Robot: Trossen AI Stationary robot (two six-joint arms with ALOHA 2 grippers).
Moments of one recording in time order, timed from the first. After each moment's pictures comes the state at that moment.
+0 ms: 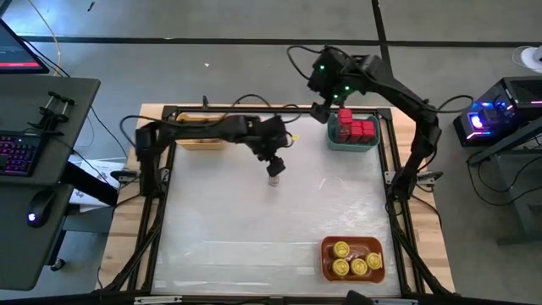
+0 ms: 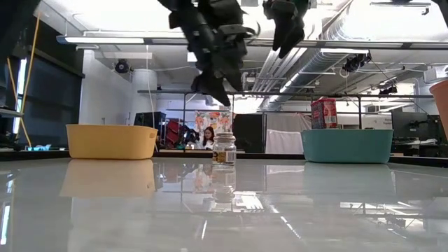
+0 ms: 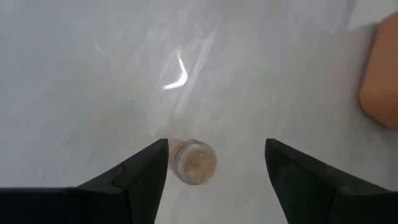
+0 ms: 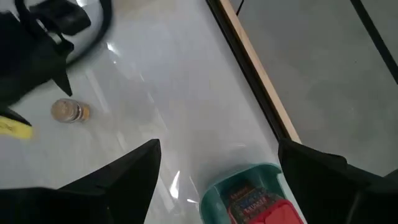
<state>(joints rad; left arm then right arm) 0.23 1.89 1.57 -0.76 0.20 -0.28 -0.54 1.76 2.08 -1.41 0.02 -0.13</state>
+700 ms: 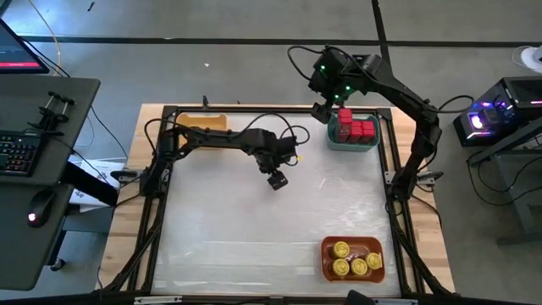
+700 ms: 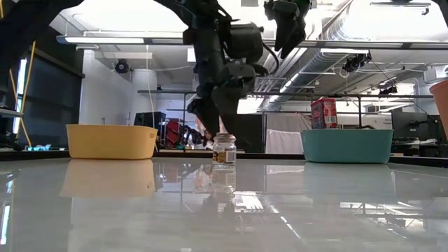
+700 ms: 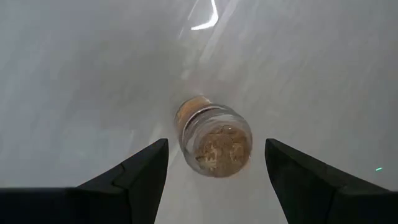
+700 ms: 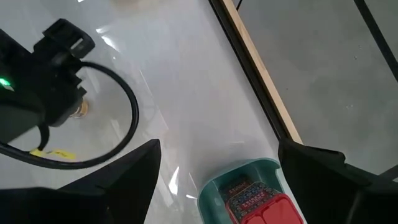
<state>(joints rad) 0.16 2.11 1.70 -0.96 0.13 -0.34 -0.55 1.75 2.08 -1.43 0.03 -0.14</state>
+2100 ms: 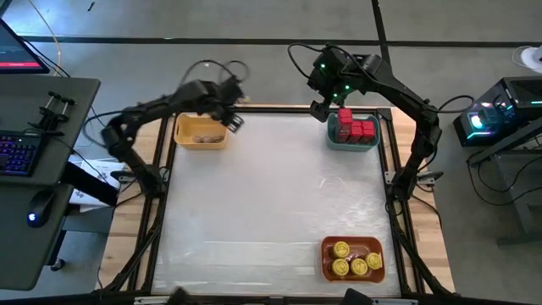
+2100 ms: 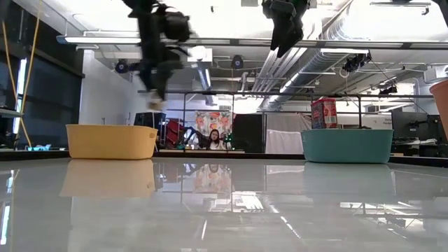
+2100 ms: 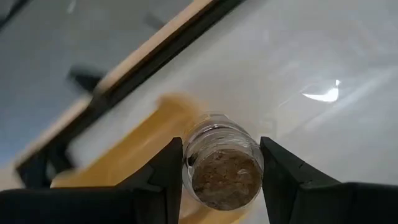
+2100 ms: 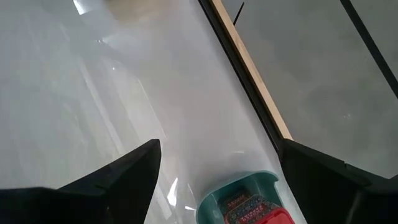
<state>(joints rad) 0.57 1.65 1.48 -1.10 -0.30 -0.25 -0.55 1.75 2.08 -1.38 0.03 -0.14</state>
